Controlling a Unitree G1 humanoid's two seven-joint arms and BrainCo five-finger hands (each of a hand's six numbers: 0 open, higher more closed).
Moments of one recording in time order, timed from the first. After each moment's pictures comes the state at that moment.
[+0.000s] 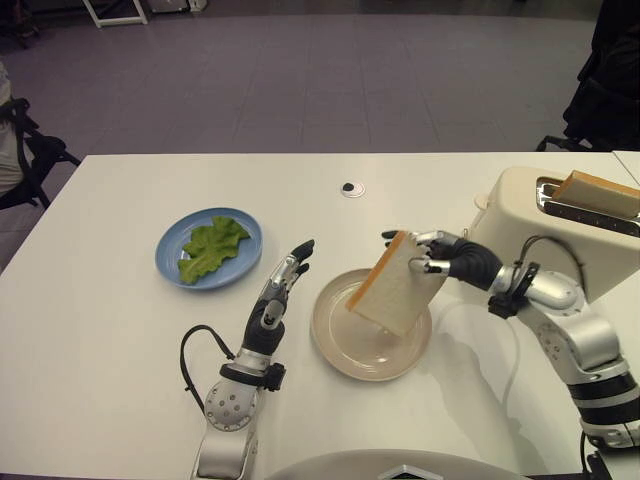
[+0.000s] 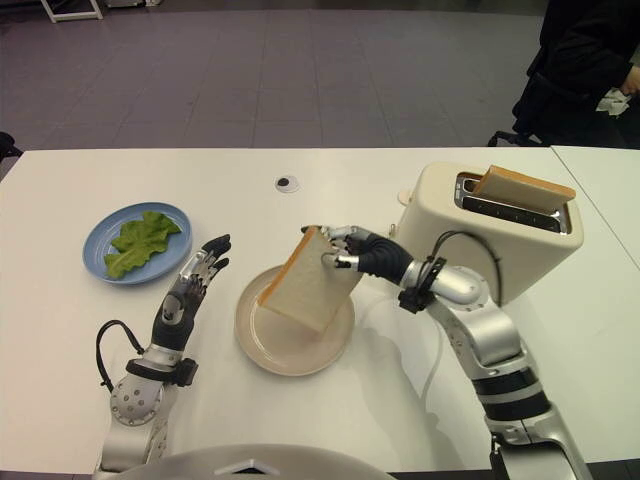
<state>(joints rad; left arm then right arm) 0.37 0.12 -0.12 -0.31 -0.01 -0.37 -0.19 -0.19 -0.60 0.23 -0.18 0.41 0.23 0.63</state>
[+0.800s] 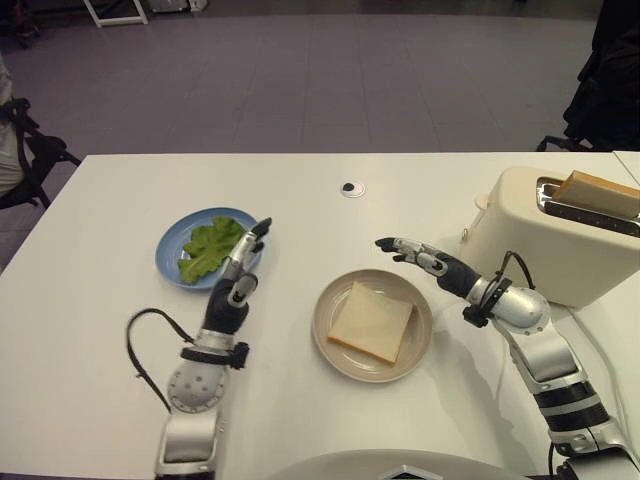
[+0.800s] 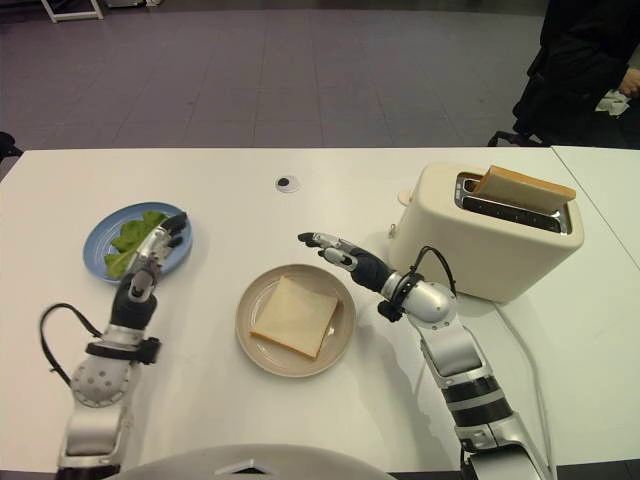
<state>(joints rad) 0.19 0.35 0.15 -0.31 0.21 -0.24 -0.11 -0.14 -0.47 0.19 -0.12 0.09 -0.06 0.56</state>
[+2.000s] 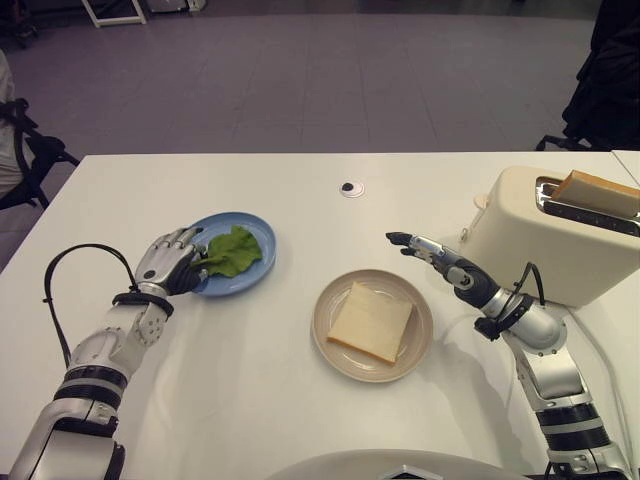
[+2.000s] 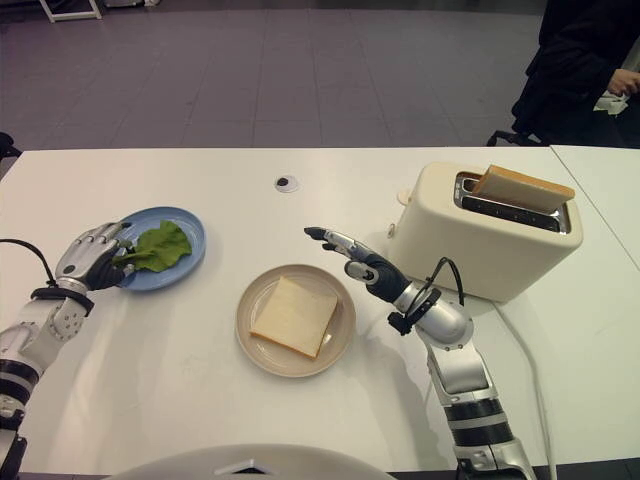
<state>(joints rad) -0.18 0.84 -0.11 0.46 0.69 -0.26 0.27 -0.04 -0.41 0.12 -0.10 0.10 -0.28 0.57</state>
